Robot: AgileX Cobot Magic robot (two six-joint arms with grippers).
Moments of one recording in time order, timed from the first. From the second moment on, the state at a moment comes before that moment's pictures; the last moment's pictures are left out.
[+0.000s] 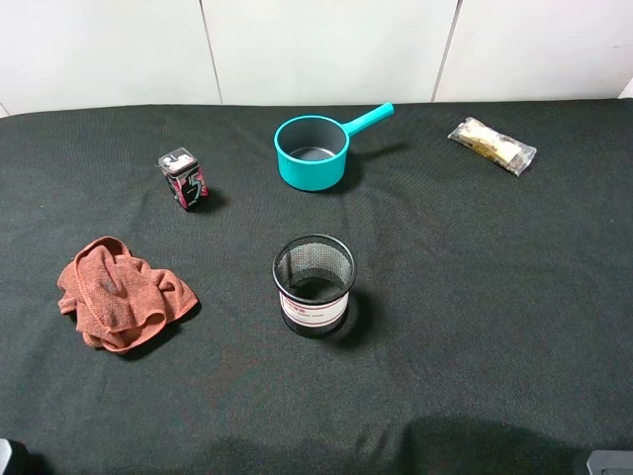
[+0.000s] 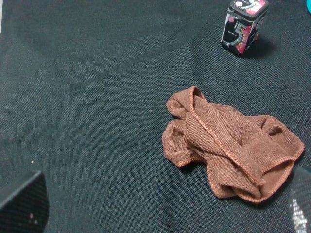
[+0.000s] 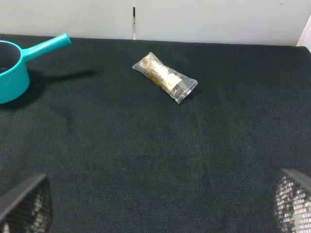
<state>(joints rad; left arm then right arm) -0.10 0.00 -0.48 0.10 1.07 -0.04 0.01 0.00 -0.50 0.08 1.03 -0.14</state>
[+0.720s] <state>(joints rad) -0.10 0.00 -0.48 0.10 1.07 -0.04 0.01 0.00 -0.50 0.08 1.03 -0.14</state>
